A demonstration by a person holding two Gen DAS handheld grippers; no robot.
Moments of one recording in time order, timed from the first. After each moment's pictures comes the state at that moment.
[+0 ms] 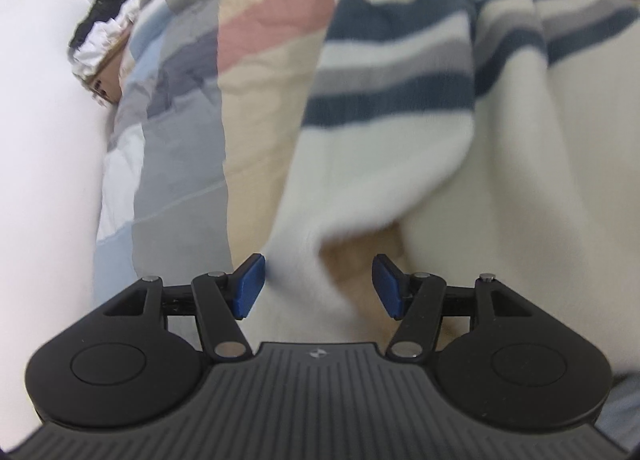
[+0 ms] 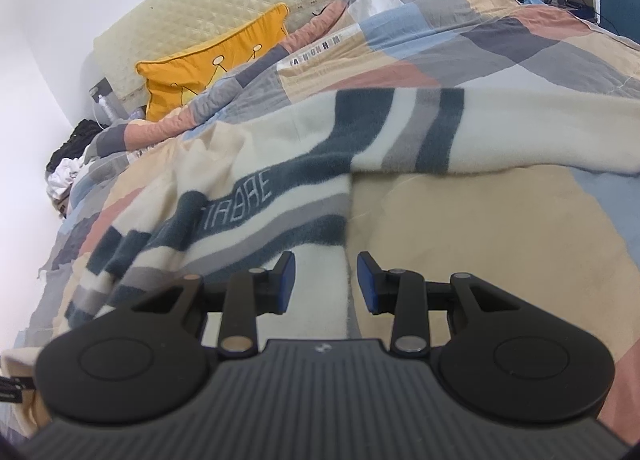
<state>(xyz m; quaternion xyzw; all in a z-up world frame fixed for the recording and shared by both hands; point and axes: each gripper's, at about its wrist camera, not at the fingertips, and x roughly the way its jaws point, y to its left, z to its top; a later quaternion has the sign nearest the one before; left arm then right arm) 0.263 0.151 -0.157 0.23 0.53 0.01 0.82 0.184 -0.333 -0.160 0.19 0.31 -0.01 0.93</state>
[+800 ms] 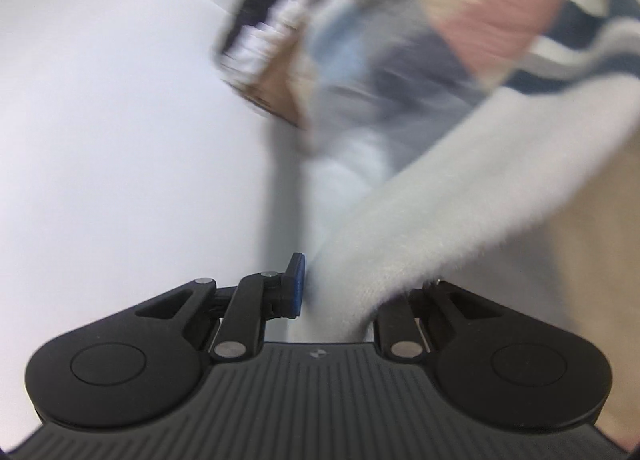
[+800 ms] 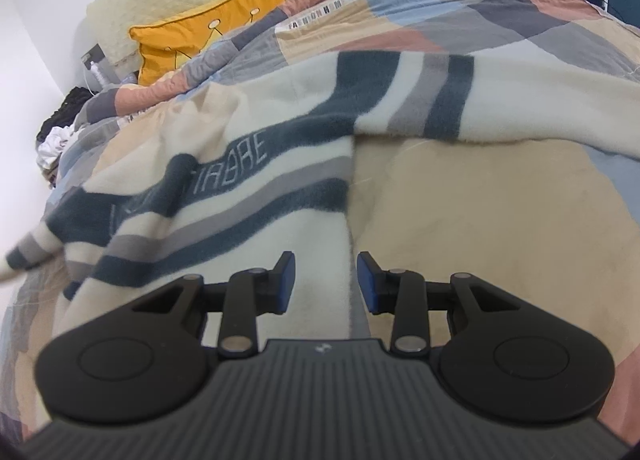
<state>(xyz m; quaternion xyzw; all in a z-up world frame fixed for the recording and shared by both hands) 0.324 0.334 -0.085 0.34 0.43 0.21 0.81 0.198 -0.322 -0.177 0.18 0.36 -0.01 0.91</state>
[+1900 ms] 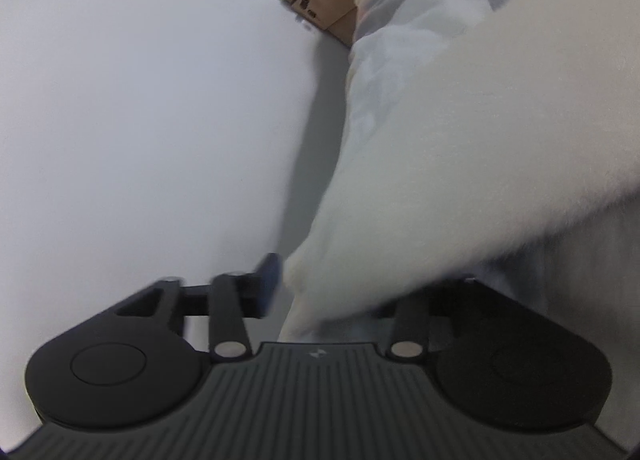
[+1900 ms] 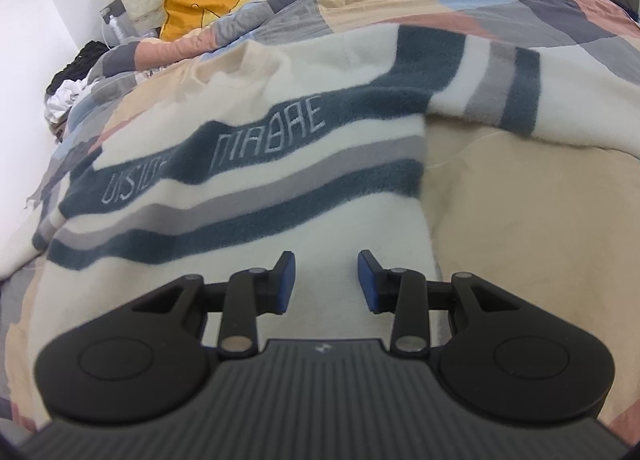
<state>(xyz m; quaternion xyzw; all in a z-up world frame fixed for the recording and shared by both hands) 0.352 0.467 -0.253 0.28 0.47 0.32 0.78 0.226 -0.270 -0.182 0.13 0.40 0.02 0.91</state>
